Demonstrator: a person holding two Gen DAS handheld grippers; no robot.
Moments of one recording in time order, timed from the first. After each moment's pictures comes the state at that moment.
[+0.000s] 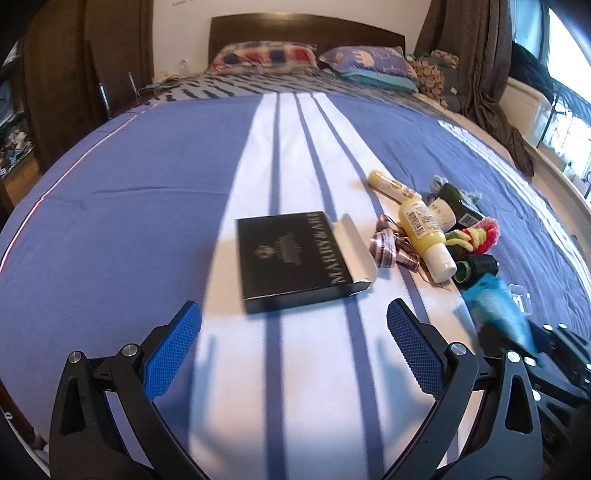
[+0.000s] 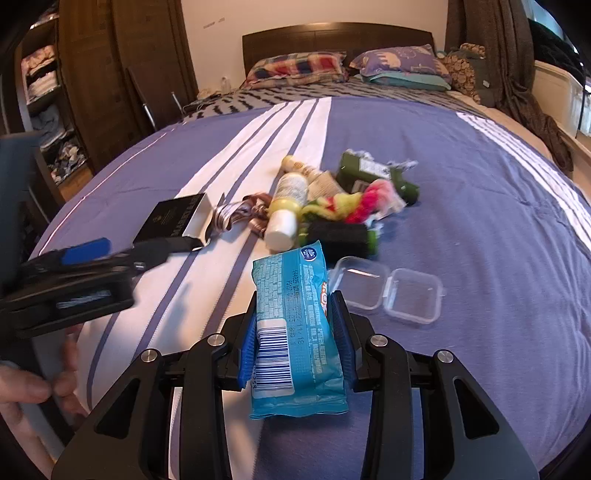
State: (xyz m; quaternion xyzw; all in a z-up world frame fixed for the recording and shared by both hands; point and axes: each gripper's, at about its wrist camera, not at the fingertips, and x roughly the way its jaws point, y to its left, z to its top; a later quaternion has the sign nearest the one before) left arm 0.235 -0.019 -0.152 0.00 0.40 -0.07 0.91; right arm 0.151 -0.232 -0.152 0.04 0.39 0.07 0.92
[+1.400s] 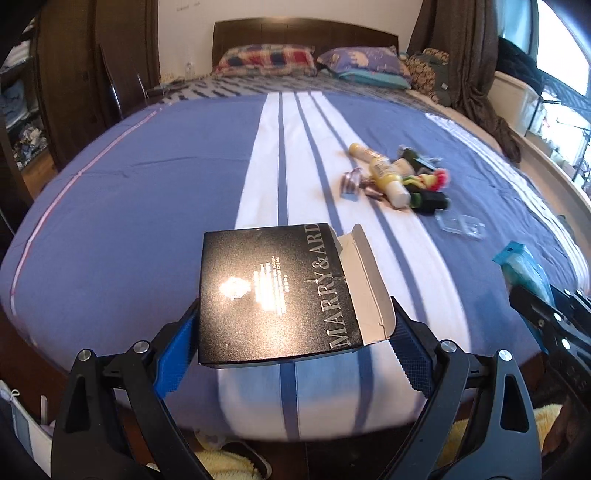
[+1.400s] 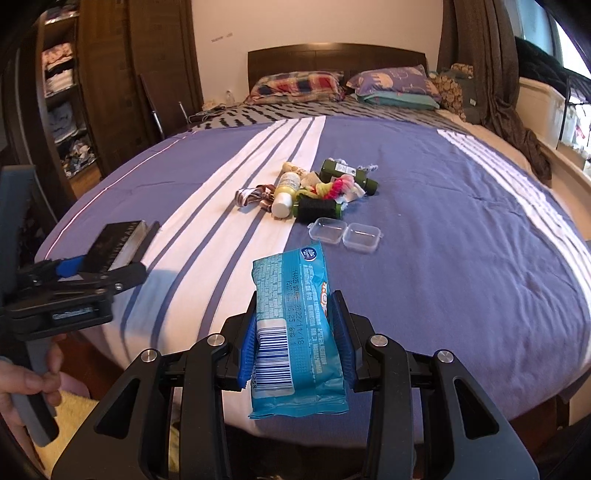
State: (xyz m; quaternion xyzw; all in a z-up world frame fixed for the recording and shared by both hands) left arm 0.105 0.000 -0.128 0.01 0.40 -0.07 0.92; right arm 0.043 -0.246 -0.124 0.02 0.36 0.07 0.93
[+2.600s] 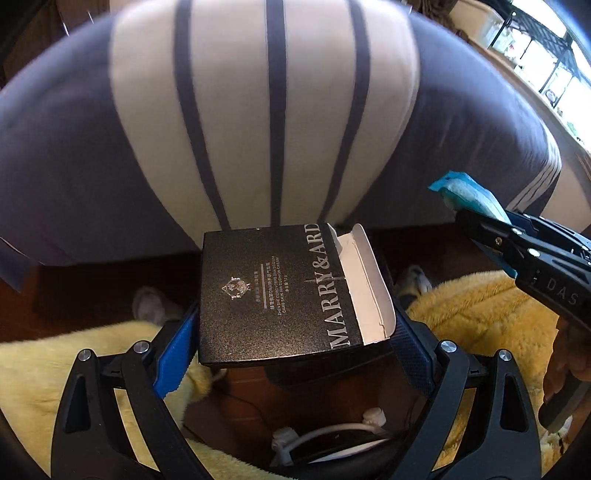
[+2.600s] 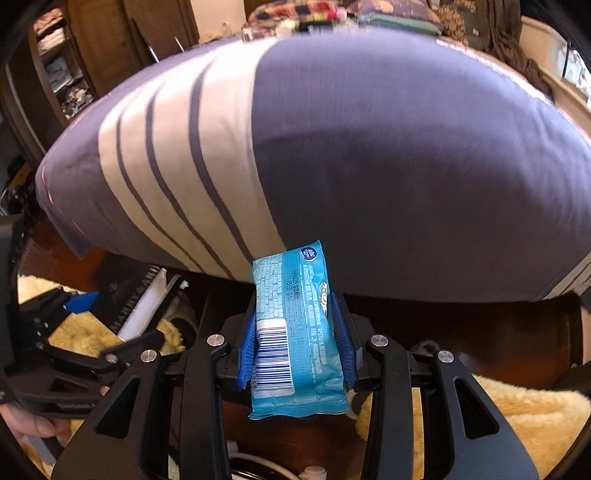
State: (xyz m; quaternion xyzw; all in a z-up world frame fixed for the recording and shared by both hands) left arm -0.031 -0.026 -0.299 0.01 0.54 -0.16 0.82; right arm -0.063 -0.242 -0.269 0.03 0.49 0.07 0.87
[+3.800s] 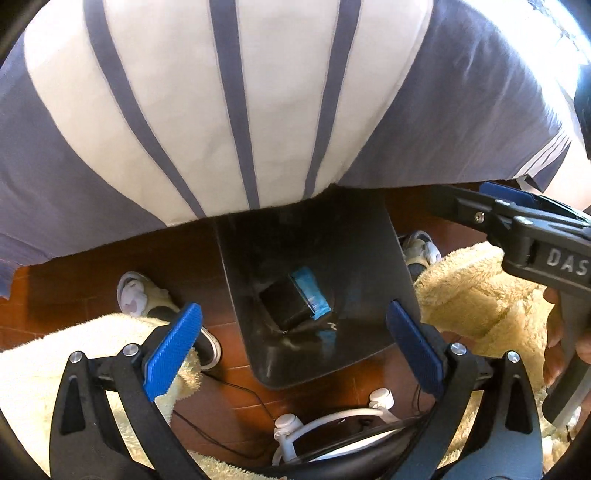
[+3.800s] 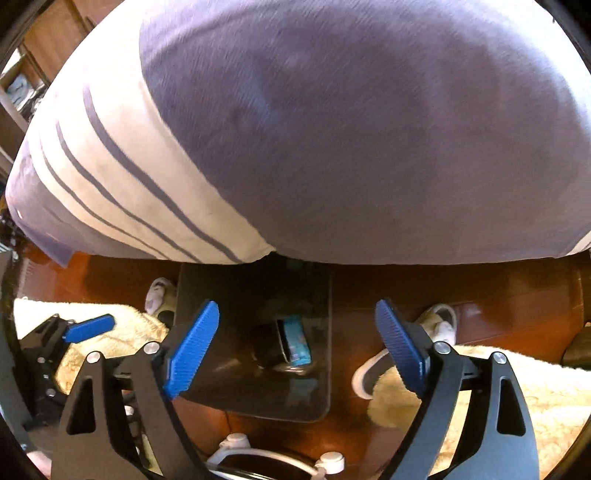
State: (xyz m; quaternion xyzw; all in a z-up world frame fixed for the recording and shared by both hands) left arm -0.016 -0.047 -0.337 0.04 0.58 -0.18 0.79; right arm -0.031 -0.260 -0.313 0.07 0.55 0.04 0.83
